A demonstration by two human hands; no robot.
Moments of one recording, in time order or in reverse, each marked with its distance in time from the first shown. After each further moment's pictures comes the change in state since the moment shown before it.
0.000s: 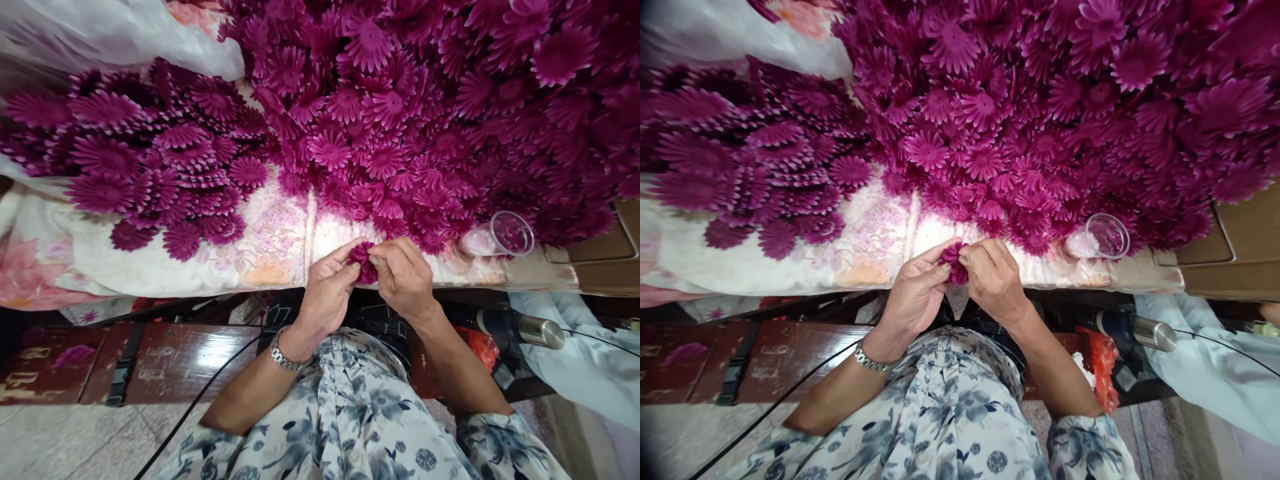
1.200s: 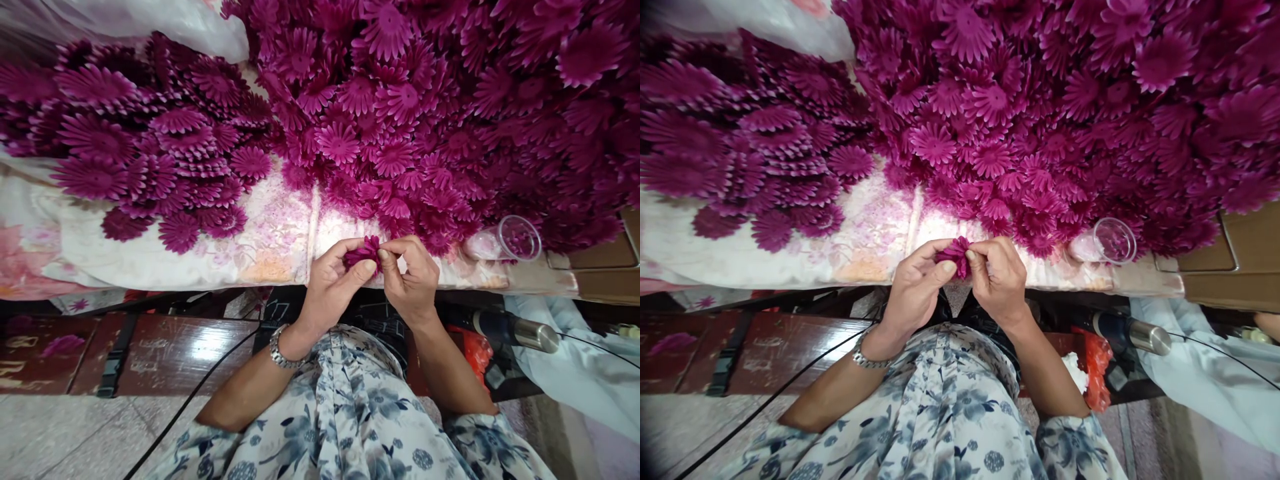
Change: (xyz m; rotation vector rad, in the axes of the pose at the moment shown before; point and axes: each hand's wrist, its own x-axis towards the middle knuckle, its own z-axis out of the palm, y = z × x) left_hand 0.001 -0.005 -0.013 0.253 -0.059 0.205; right_hand -0.001 -0.005 0.005 0.116 0.062 0.239
